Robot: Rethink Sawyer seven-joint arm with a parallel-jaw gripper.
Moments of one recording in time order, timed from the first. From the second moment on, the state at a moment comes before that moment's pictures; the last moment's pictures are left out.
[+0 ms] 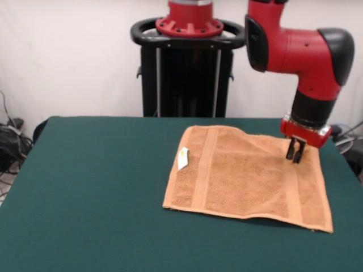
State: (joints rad) arm 0.27 -0.41 -0.09 1.90 0.29 0.12 2.32
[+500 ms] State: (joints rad) arm 0.23 -0.40 -0.17 1.92 0.27 0.10 2.32
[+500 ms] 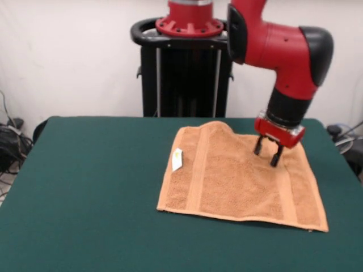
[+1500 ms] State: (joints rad) arm -0.08 -0.68 0.00 2.01 0.15 0.30 2.32
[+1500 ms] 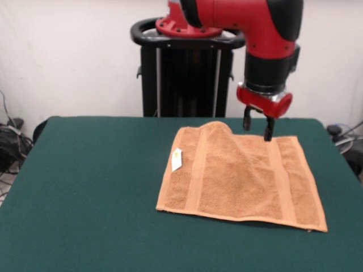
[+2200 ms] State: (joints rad) arm -0.04 -0.43 -0.13 1.89 -0.05 0.09 2.32
